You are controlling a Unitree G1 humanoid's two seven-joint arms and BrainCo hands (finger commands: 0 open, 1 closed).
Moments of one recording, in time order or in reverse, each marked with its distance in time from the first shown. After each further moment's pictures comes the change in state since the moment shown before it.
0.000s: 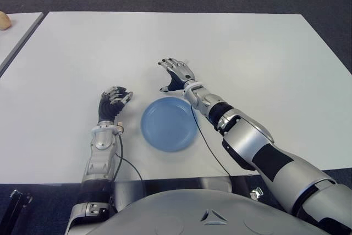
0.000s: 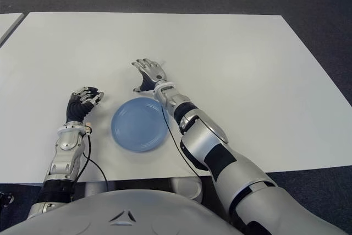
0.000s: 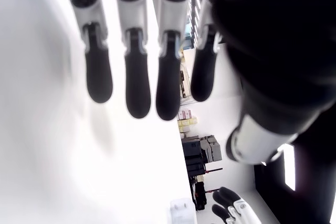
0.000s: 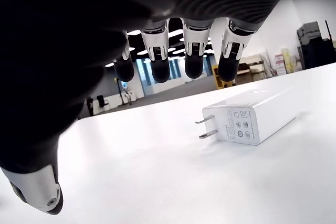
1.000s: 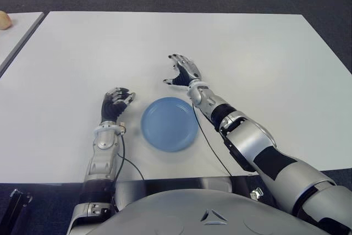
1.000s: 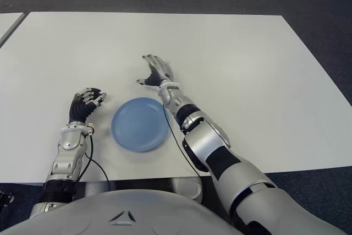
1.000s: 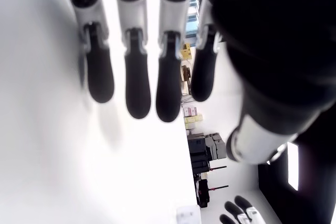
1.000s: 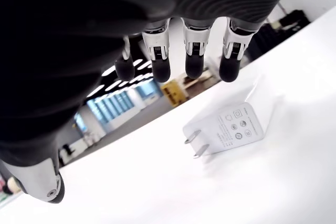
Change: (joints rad) left arm 0.000 -0.018 -0.010 -0.008 -0.001 0.023 -0.007; right arm 0.024 0.002 -0.113 -0.028 0.099 0.027 -0.001
